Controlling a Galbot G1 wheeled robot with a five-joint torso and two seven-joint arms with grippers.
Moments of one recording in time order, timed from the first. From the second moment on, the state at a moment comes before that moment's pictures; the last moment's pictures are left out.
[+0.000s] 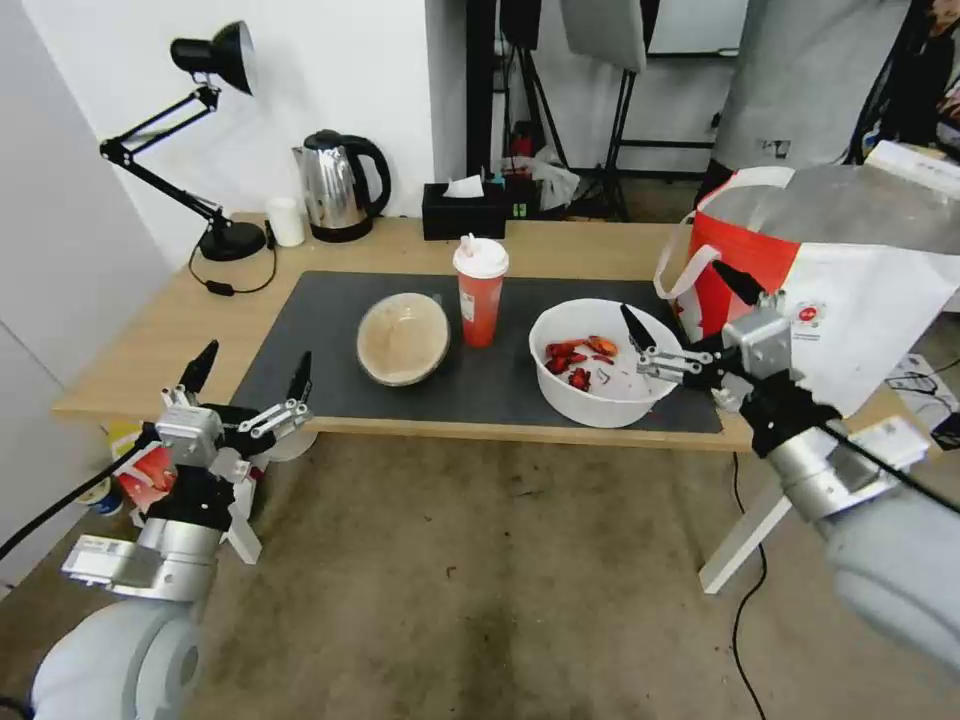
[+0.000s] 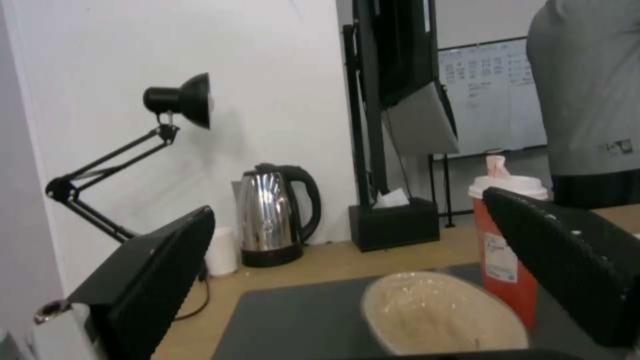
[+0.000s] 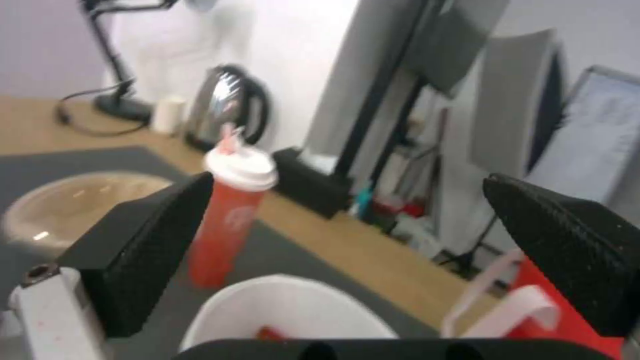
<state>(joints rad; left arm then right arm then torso) 1.63 -1.36 -0.78 -2.32 -0.32 -0.08 0.17 -1.35 0.33 0.48 2.43 0.71 -0.08 0.38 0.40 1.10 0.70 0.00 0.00</state>
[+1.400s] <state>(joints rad) 1.66 -1.41 -0.58 -2.26 -0.18 -0.11 0.18 -1.42 -0.24 0.59 2.25 1.02 -0.24 0.02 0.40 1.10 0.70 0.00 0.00</state>
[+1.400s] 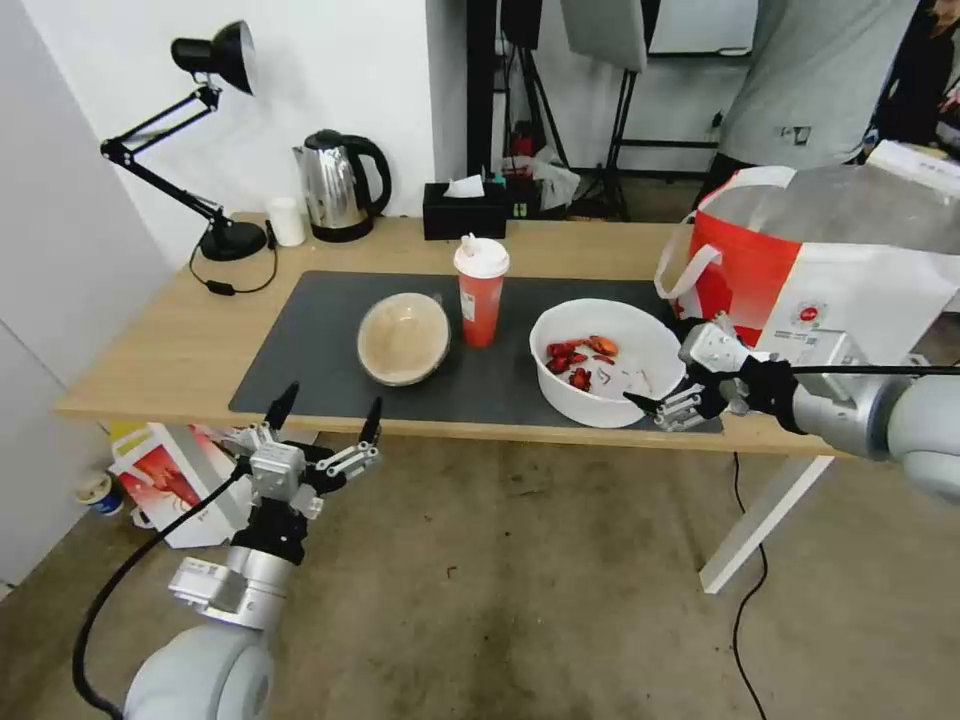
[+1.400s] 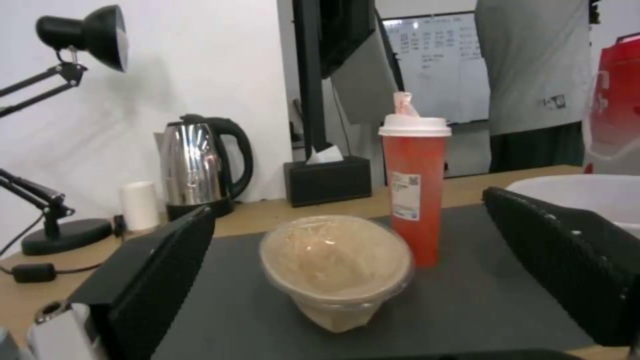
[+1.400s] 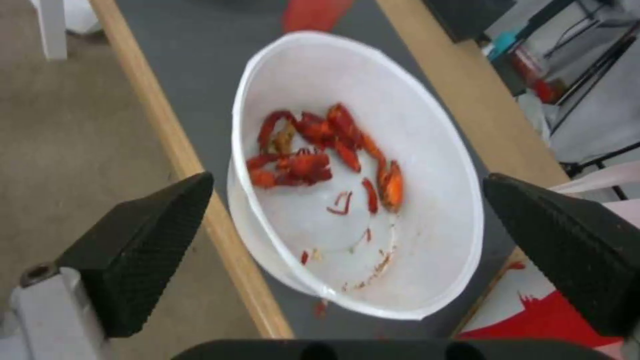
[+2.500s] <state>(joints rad) 1.70 -1.40 -0.59 -2.29 -0.19 -0.13 0.17 -1.76 -0.46 0.88 2.19 1.15 -0.25 -0.05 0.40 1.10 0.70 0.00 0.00</state>
